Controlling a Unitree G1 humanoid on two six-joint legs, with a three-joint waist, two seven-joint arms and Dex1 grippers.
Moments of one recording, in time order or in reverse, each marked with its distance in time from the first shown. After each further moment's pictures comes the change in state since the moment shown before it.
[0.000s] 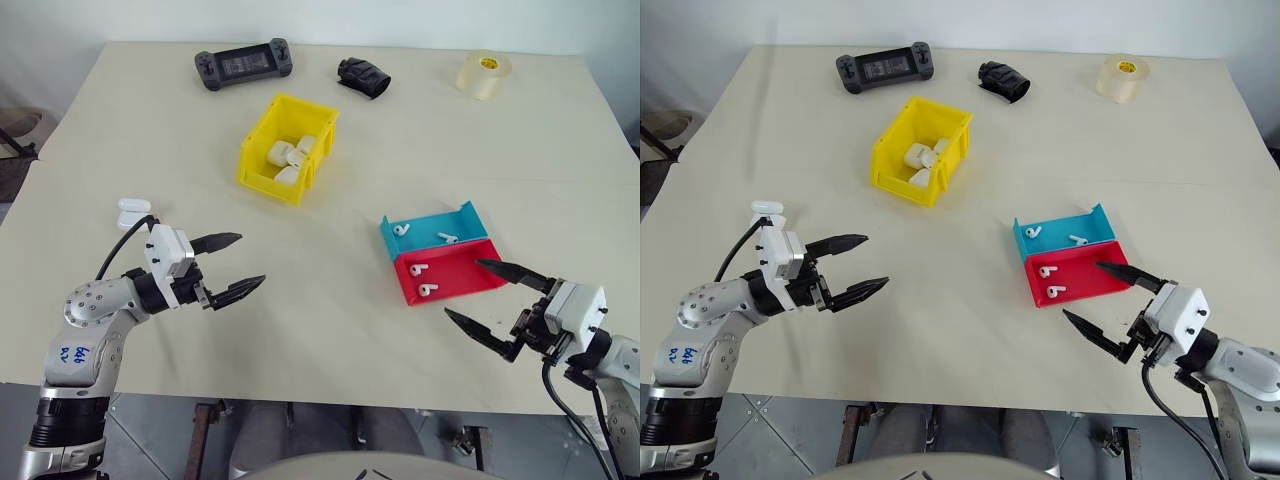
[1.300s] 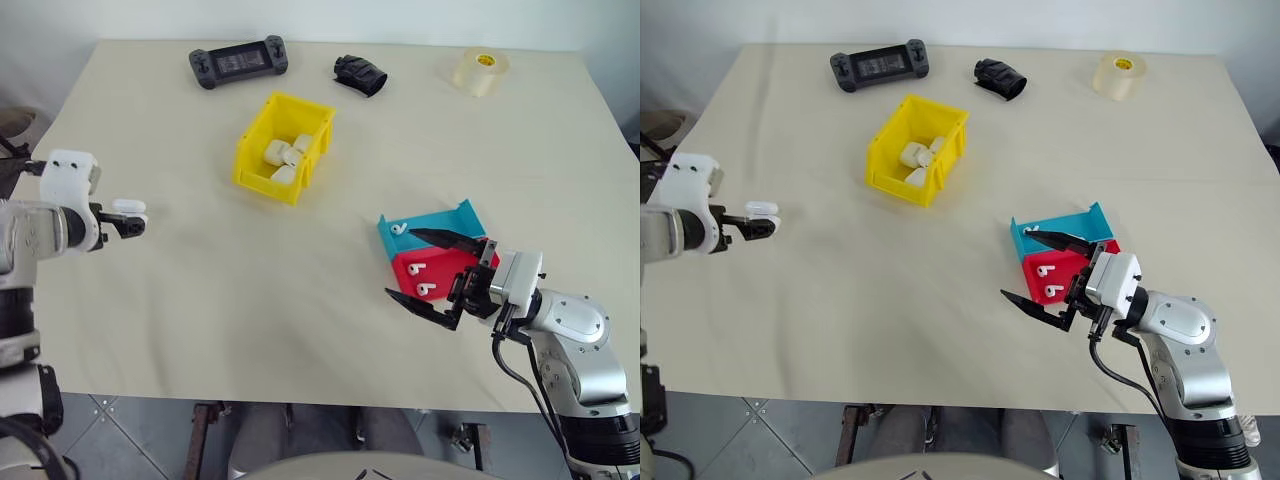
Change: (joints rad) left arm -0.628 0.344 -0.107 0.370 0.077 1.155 0.625; right arm -0.285 0.074 0.270 0.008 0.003 -0.020 0.021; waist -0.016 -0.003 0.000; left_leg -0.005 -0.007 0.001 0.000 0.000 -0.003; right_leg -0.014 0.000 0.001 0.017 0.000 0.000
